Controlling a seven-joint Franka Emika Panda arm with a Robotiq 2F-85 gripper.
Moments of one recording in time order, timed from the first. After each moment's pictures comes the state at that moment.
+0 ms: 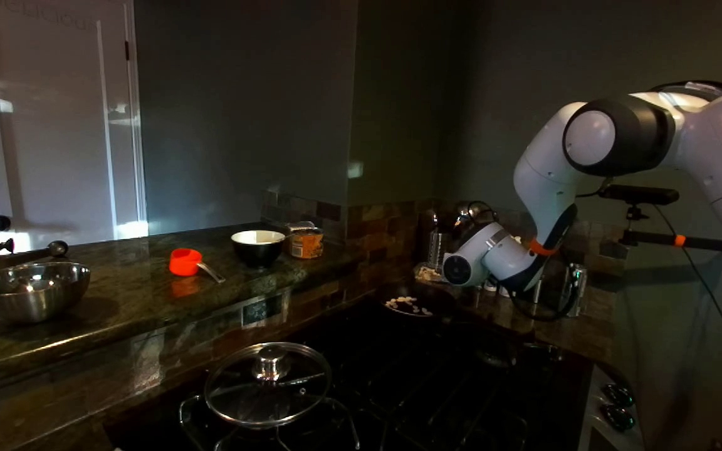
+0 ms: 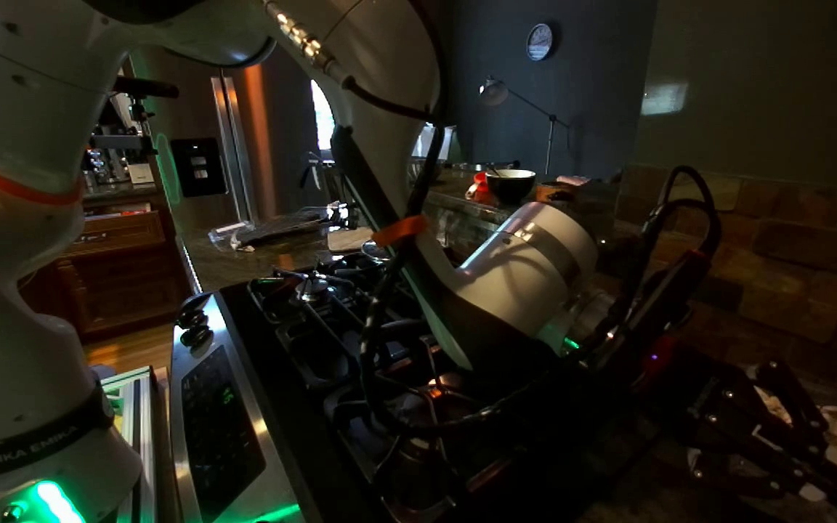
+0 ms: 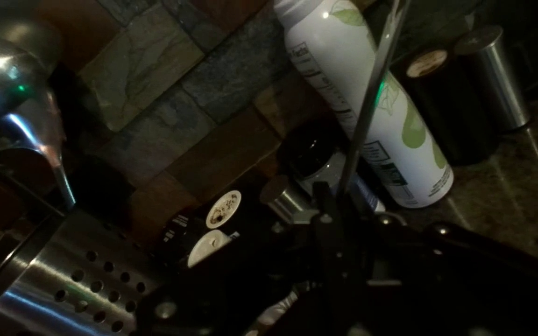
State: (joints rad) arm -0.39 0.59 -0.23 -1.85 -1.95 2.23 0.10
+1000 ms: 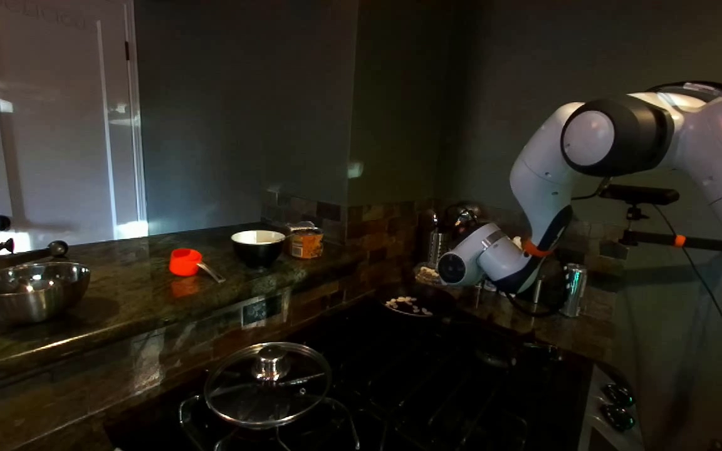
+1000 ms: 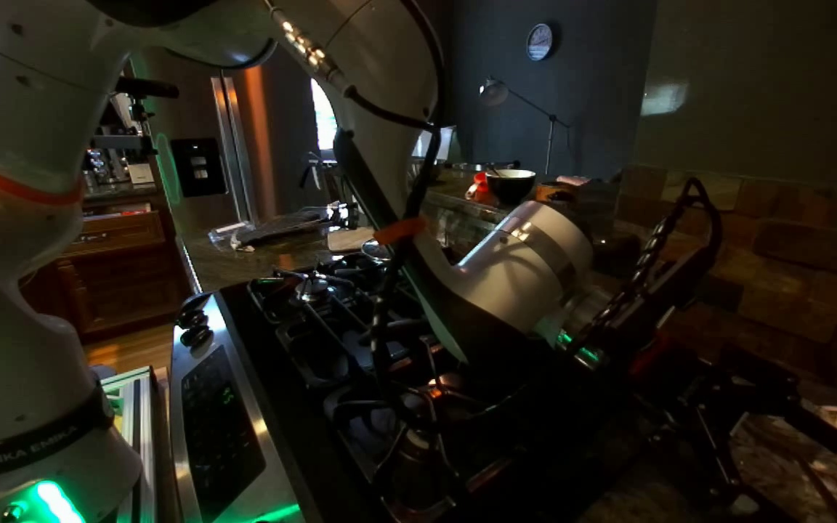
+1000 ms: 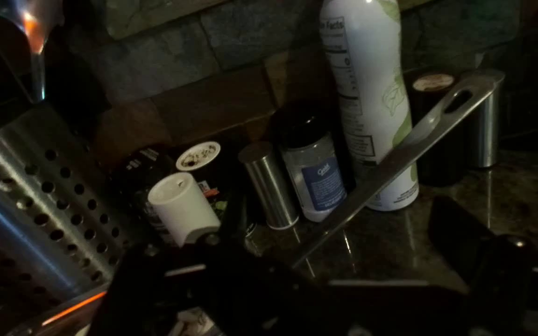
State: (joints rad) arm -0.38 0.59 -0.22 -1.85 -1.89 2.25 -0.28
